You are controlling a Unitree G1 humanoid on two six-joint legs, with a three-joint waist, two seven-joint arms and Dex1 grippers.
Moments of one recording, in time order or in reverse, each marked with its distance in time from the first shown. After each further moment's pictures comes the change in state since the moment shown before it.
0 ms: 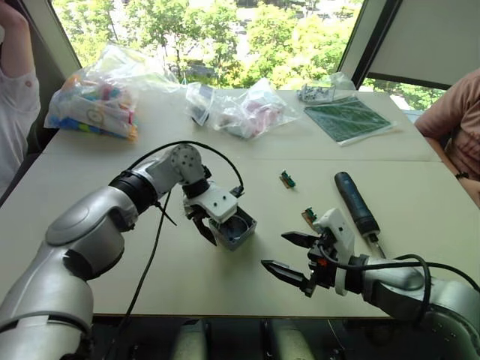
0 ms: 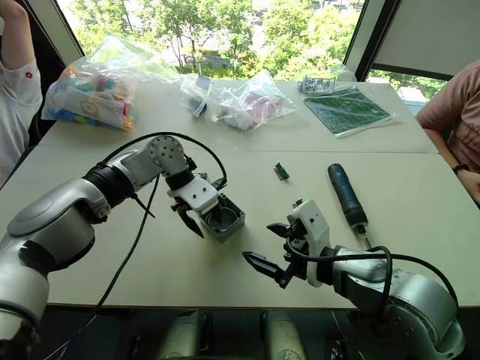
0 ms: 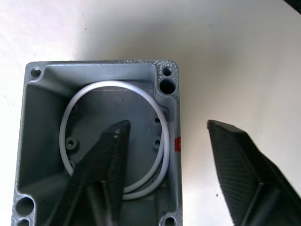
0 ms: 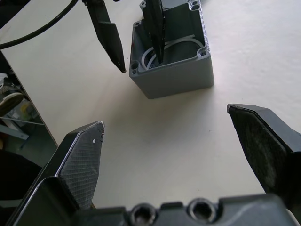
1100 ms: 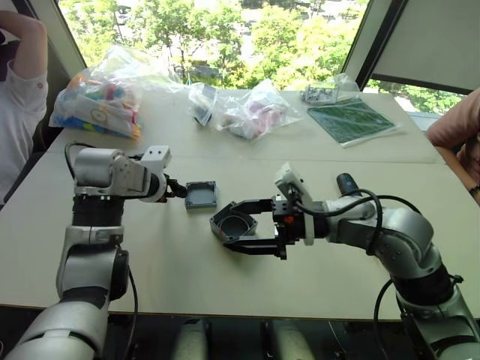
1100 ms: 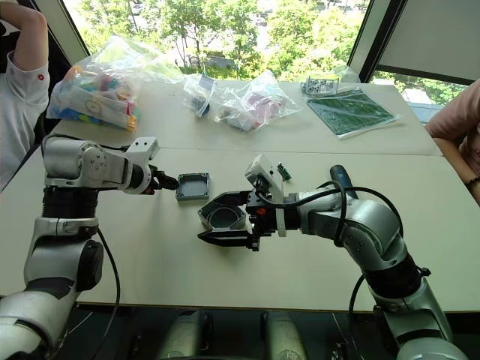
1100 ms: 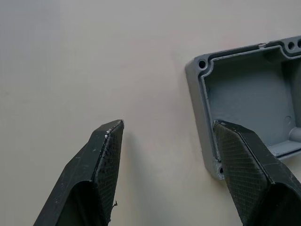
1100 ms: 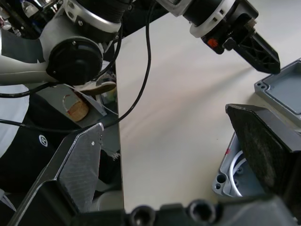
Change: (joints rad) left arm 0.263 -0.174 1.193 -0.367 -0.028 1.992 1.423; right arm -0.462 0.136 0.225 0.306 -0.055 -0.065 0.331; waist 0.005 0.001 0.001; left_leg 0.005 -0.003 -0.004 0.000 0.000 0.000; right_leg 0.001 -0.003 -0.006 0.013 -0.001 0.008
